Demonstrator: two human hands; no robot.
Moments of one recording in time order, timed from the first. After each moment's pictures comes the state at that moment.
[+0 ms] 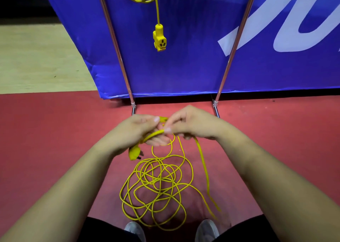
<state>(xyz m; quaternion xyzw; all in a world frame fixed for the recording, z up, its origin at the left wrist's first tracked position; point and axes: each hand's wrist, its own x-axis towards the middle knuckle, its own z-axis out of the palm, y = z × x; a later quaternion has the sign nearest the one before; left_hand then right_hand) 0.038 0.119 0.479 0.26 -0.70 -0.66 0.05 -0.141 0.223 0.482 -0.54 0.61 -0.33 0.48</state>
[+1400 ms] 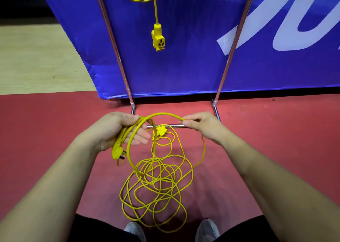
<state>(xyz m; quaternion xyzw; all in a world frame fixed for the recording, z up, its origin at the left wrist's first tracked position) 0.057 0.089 0.485 0.38 -0.58 -0.72 0.03 -0.182 0.232 0.416 -0.44 0.70 -0.44 0.35</state>
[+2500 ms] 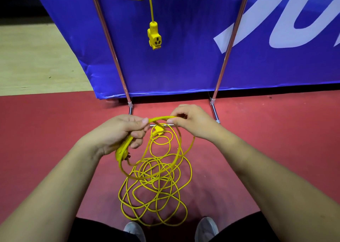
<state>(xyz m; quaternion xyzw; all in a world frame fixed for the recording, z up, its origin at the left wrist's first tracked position) 0.048 0.104 0.479 0.25 -0.60 -0.76 0.00 -0.158 0.219 0.444 -0.58 0.68 -0.38 0.24</state>
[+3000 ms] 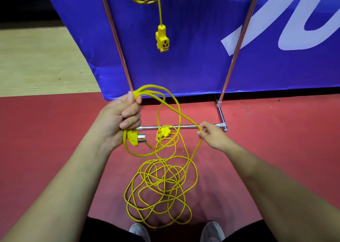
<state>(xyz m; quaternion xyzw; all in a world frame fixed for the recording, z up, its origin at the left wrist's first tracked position) 0.049 0.093 0.498 0.19 -0.47 -0.83 0.23 -0.211 0.234 0.327 -0.40 0.79 -0.34 0.31</state>
